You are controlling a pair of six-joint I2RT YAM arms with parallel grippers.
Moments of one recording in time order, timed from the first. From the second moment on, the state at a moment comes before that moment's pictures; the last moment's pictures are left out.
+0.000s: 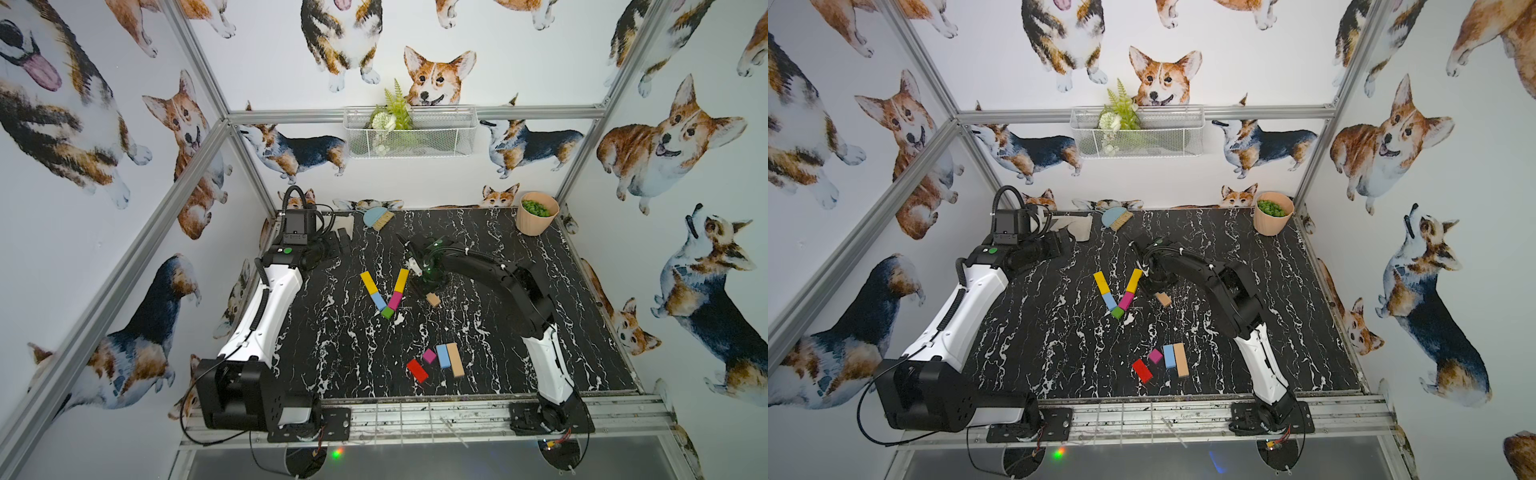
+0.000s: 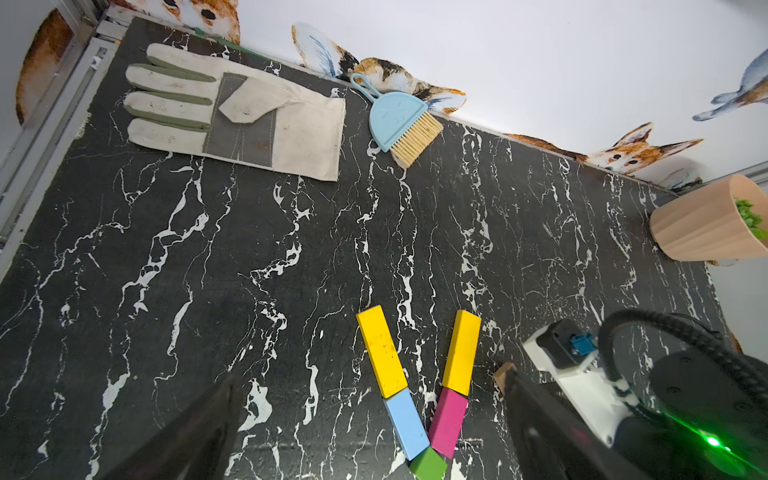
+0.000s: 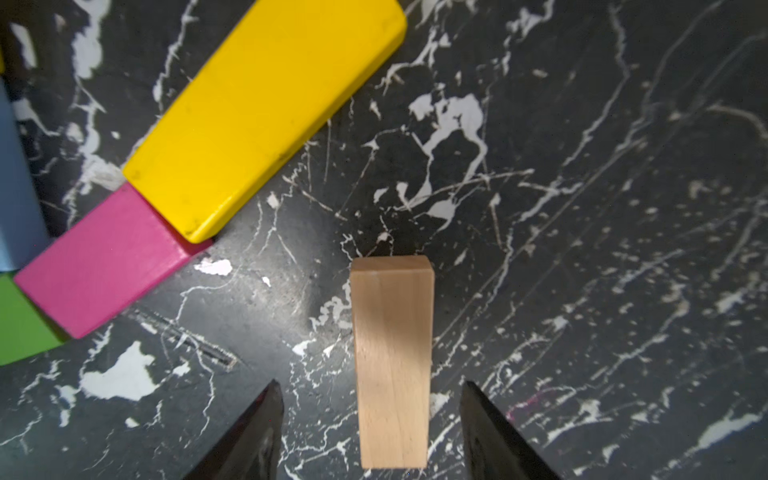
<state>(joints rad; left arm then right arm) -0.10 1.38 1.28 -0.63 0.12 -0.34 0.76 2.17 1.77 -0.99 0.03 0.13</state>
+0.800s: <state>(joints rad) -0.10 1.38 1.28 -0.63 0.12 -0.33 1.02 1.50 1.15 -0.92 -0.02 0.49</state>
